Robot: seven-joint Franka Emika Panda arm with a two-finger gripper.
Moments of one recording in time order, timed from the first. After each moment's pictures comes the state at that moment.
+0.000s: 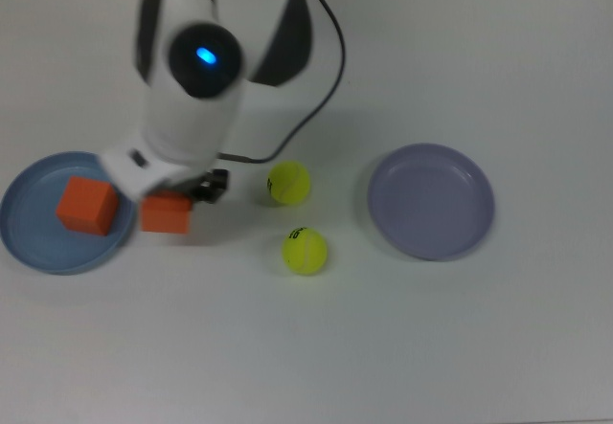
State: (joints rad) arm 0.00 0.59 0.15 -1.31 -0.39 1.88 0.13
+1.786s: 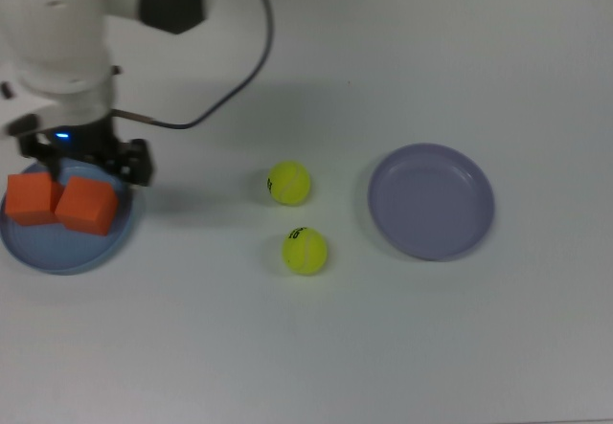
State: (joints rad) arm -0.11 0.49 0.13 -1.34 -0.23 2.01 0.09
